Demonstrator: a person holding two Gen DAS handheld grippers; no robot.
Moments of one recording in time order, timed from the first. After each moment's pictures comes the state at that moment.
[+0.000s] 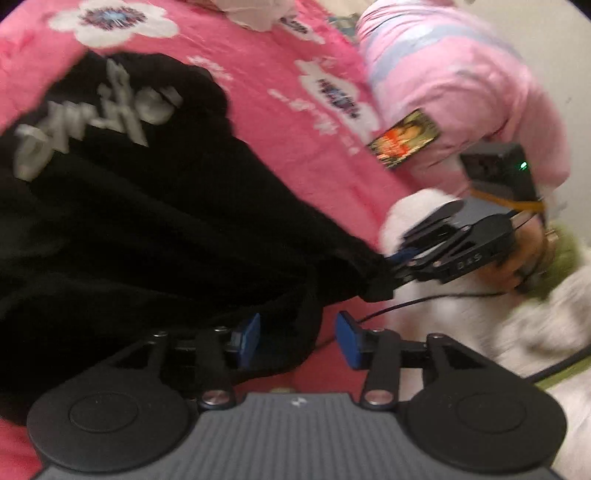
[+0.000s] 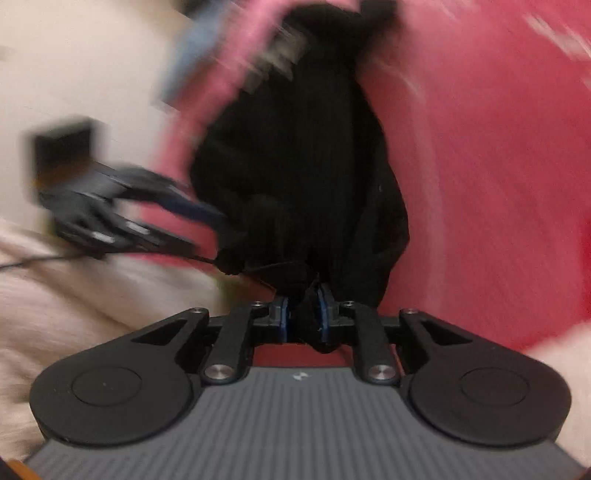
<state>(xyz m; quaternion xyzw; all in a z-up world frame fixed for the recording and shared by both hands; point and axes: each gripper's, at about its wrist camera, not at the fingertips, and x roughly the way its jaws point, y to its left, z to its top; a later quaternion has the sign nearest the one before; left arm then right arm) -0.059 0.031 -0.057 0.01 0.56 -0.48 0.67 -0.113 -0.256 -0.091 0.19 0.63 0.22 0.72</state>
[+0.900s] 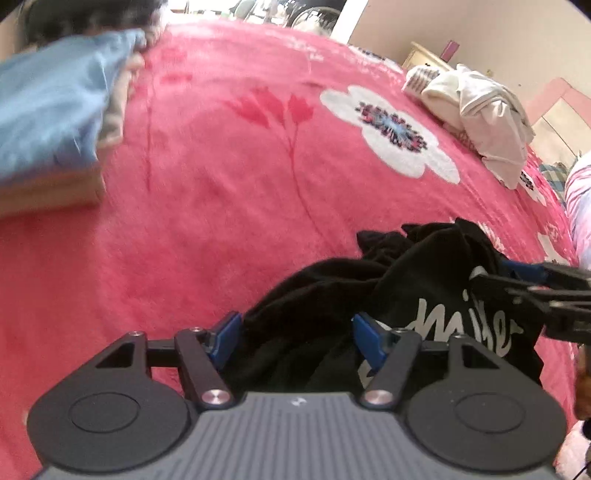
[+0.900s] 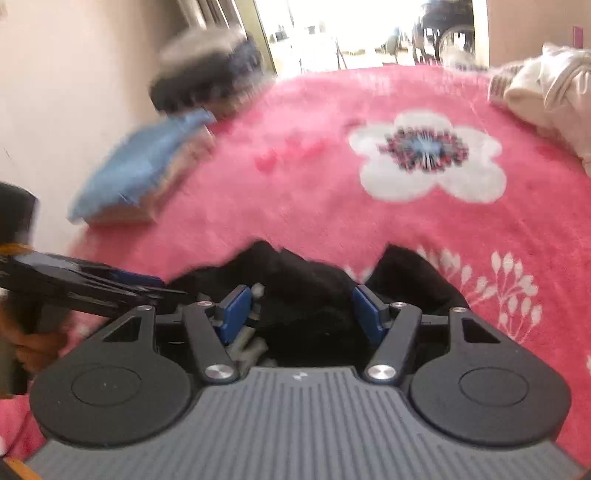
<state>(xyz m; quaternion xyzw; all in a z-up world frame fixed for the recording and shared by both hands) 0.113 0.085 -0.114 -0.06 0.50 -0.18 0.84 0.091 -0.162 -0.090 0.05 0.42 0.16 0.89</state>
